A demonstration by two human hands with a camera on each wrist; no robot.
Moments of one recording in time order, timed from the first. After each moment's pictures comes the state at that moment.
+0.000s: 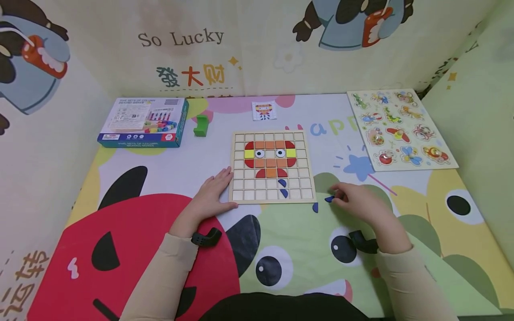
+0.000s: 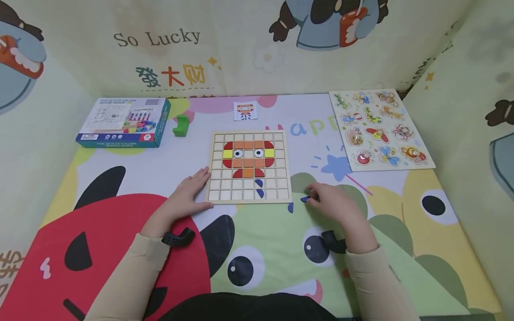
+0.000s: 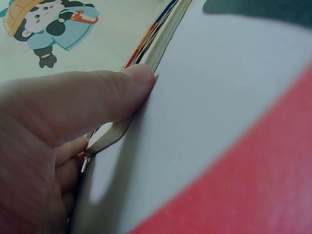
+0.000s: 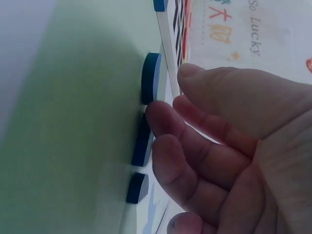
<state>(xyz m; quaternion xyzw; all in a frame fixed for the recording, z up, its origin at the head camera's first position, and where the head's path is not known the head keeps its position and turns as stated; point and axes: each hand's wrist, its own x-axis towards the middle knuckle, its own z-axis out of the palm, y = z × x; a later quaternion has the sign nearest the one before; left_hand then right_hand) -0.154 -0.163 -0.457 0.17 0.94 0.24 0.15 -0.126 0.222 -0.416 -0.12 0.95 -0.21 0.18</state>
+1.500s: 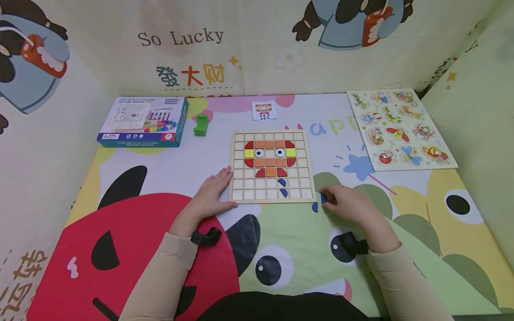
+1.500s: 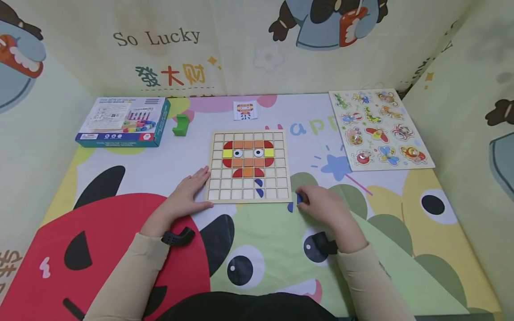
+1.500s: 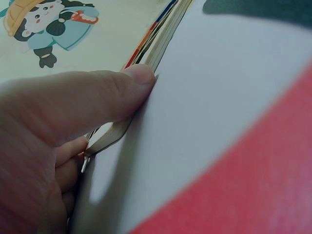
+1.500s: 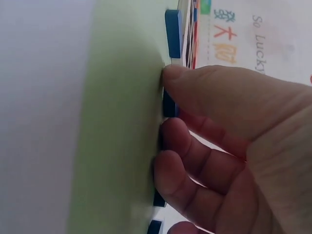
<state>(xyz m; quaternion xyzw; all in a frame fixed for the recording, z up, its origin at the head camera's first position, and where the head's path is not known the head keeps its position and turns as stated) -0.155 -0.162 -0.458 0.17 0.94 0.23 0.15 -0.124 0.200 -0.424 -0.13 0.96 -0.18 0.17</state>
